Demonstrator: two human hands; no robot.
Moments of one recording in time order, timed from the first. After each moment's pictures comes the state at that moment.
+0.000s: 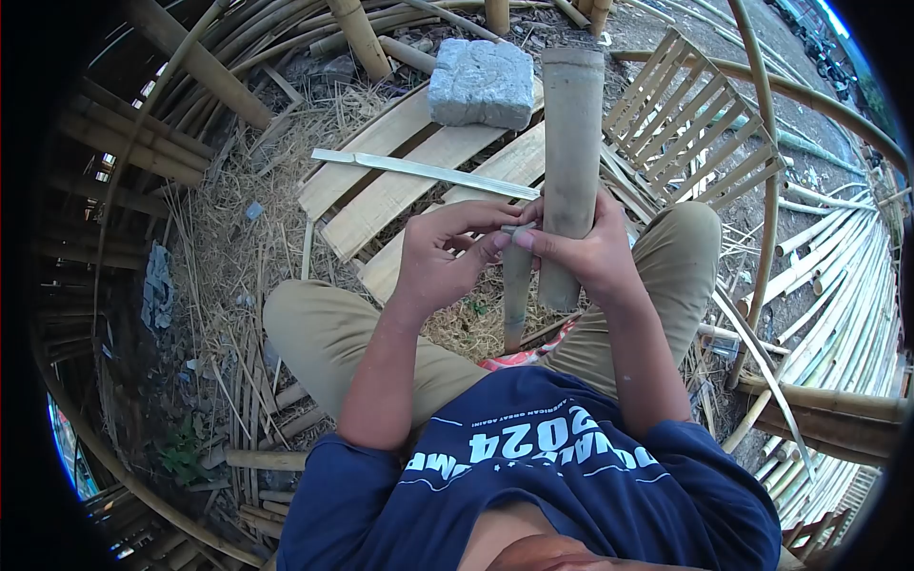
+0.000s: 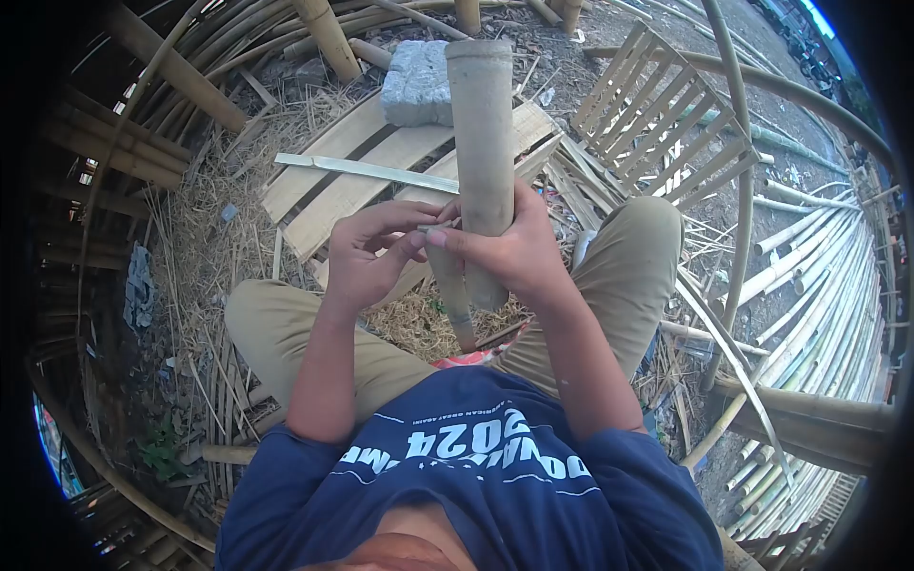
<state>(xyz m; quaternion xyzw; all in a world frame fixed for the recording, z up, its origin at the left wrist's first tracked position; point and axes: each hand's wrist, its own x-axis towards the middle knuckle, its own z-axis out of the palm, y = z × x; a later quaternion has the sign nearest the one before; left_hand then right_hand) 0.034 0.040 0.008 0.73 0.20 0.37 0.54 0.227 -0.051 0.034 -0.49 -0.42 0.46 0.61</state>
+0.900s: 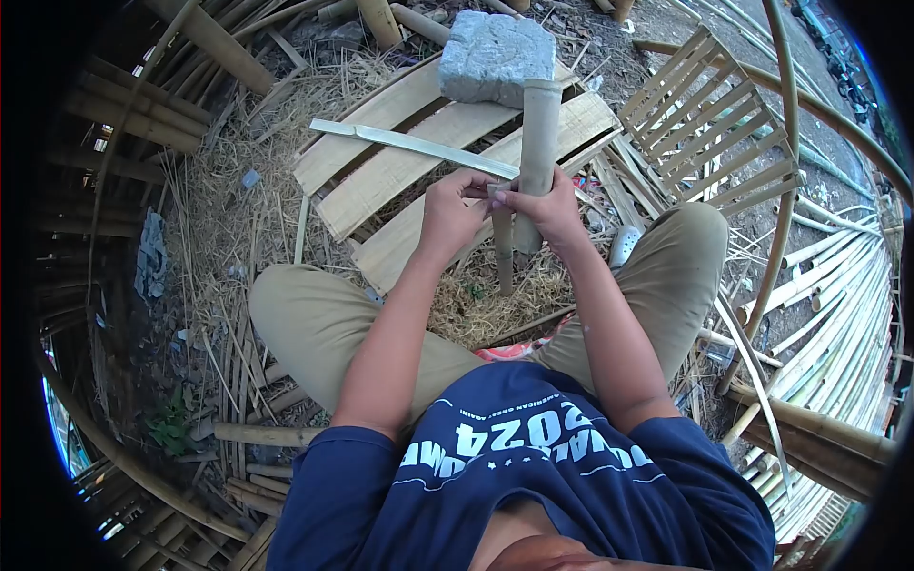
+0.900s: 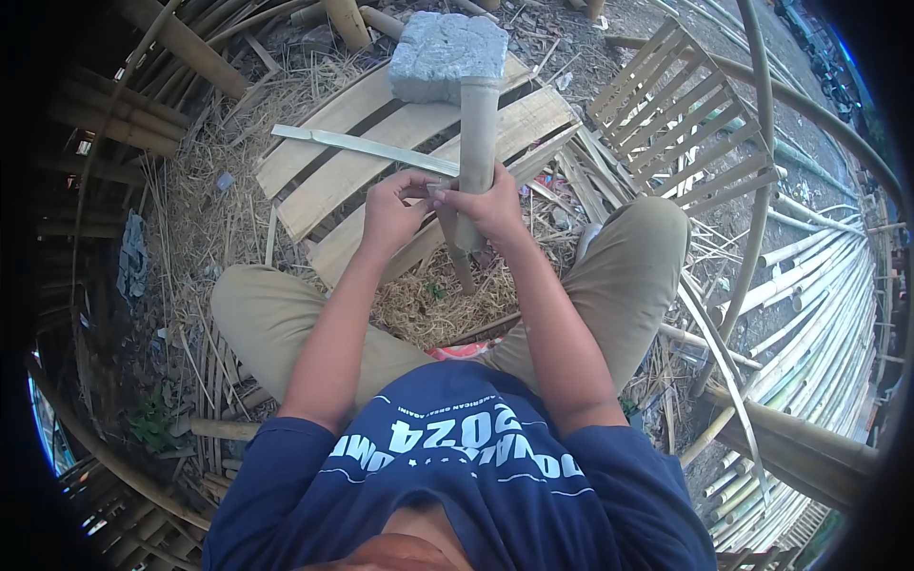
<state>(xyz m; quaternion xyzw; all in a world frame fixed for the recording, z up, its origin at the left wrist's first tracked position) 0.067 0.099 -0.104 0.70 0.43 0.31 0.49 0.243 0.039 -0.122 -0.54 -0.36 0.48 0.58</state>
